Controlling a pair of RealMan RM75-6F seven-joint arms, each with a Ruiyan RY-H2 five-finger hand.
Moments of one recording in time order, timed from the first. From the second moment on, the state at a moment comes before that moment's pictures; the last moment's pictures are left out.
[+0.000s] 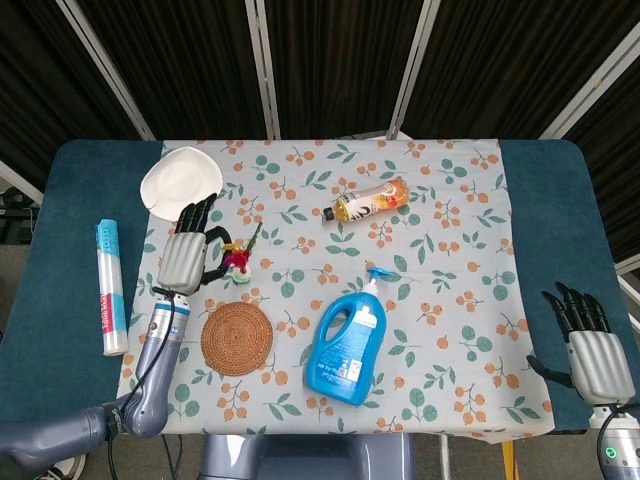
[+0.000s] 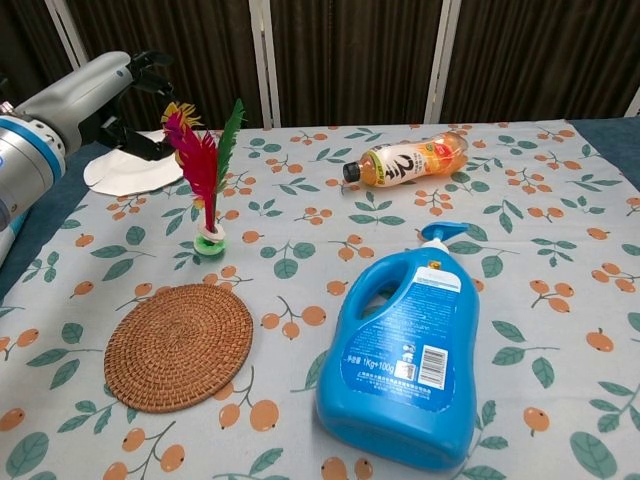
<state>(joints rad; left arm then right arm) -0.63 -1.69 -0.33 -1.49 1.13 1.26 0.29 0.08 -1.11 0.06 -1.63 -1.49 1.46 0.01</state>
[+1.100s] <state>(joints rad) -0.48 -1.44 -0.17 -1.66 1.31 1.37 0.28 0.08 -1.12 0.06 -1.62 -1.49 1.46 0.00</state>
